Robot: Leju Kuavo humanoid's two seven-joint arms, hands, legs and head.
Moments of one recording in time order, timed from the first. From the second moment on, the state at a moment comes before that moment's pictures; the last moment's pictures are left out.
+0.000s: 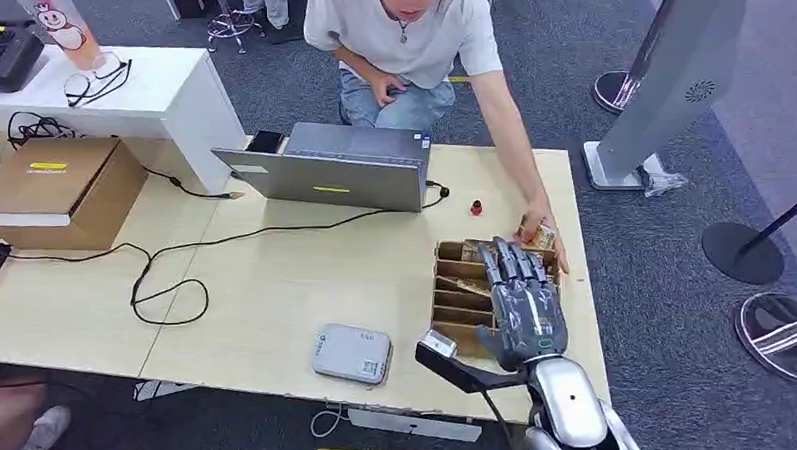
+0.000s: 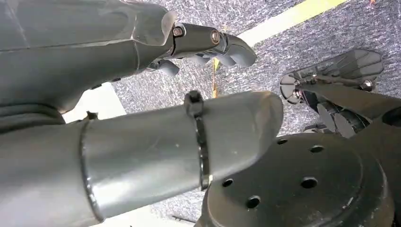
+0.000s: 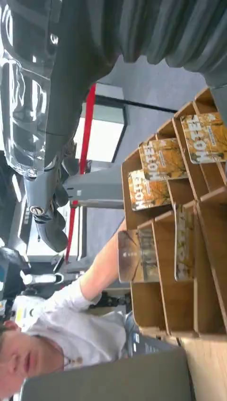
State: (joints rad) left arm 0.04 -0.21 1.17 -0.62 -1.37 -0.61 -0.15; right arm -0.09 -0.04 0.42 -1.61 1.40 0.00 0.22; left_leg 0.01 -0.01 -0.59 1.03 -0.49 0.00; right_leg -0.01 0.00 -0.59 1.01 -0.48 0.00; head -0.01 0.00
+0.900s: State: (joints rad) left arm 0.03 -0.22 1.21 -0.63 -1.41 -0.62 -0.17; right arm -0.05 -0.04 0.40 -1.65 1.34 0.04 0.23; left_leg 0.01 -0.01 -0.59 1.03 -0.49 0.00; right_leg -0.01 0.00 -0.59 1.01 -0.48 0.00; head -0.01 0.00
